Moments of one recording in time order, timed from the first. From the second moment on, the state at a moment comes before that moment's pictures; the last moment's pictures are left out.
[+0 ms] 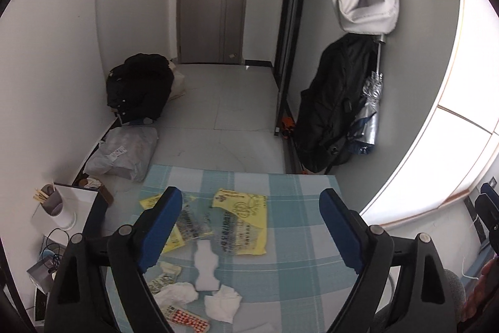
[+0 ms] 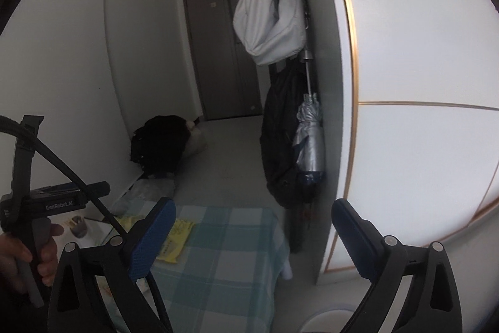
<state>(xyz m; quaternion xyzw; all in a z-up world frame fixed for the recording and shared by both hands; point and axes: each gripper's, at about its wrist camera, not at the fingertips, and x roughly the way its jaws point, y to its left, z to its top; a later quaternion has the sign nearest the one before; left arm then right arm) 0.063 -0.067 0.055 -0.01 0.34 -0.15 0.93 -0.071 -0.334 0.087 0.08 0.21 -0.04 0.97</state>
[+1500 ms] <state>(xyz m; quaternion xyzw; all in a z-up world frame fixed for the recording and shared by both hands) 0.080 0.103 -0.043 -0.16 0.42 -0.06 0.89 0.009 -0.101 -0.092 -0.06 0.42 0.16 0.89</state>
